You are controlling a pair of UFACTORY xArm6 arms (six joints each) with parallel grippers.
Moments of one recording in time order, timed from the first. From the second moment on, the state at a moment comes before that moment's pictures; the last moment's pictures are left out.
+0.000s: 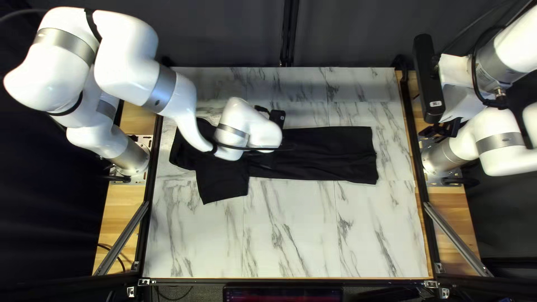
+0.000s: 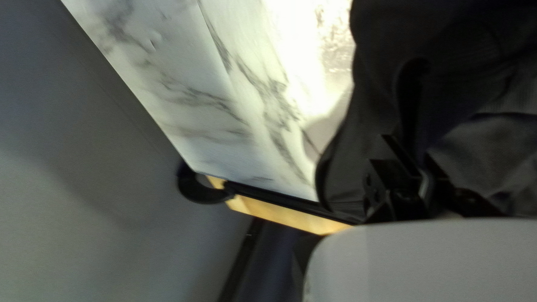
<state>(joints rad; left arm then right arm) -0.05 0.19 -0.97 0.43 1.31 -0.11 0.06 -0.96 -0.79 0.00 1.58 0.08</state>
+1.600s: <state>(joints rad) -0.02 -0.02 -0.75 0.22 1.38 -0.34 0.06 -0.96 -0.79 0.00 1.58 0.08</state>
